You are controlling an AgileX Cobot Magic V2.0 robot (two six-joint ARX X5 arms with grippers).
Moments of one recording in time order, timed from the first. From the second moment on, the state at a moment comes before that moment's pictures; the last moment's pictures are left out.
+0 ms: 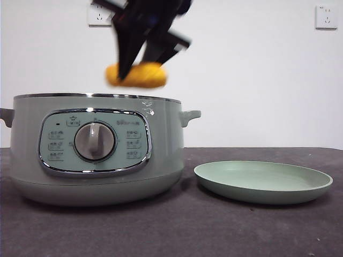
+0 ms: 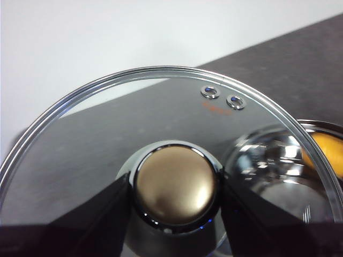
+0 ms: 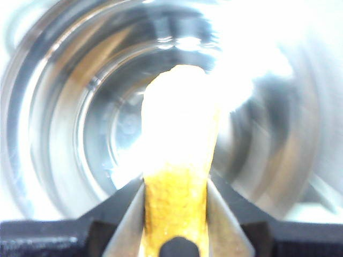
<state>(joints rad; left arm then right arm) -0.46 0.90 1.38 -0.90 -0.39 0.09 0.78 1.92 1.91 -1.00 -0.07 -0.06</state>
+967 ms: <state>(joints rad) -0.46 1.07 1.38 -0.74 -0.09 0.06 0.42 1.73 1.70 -1.29 -0.02 -0.04</state>
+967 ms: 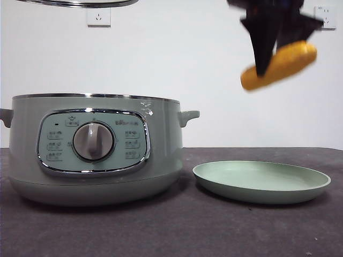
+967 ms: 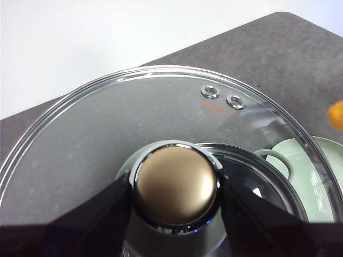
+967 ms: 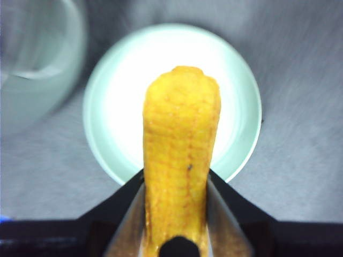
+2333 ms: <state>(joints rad) -0.46 1.10 1.38 -0.72 -0.07 0.05 0.46 1.71 1.08 -0.53 -0.02 0.09</state>
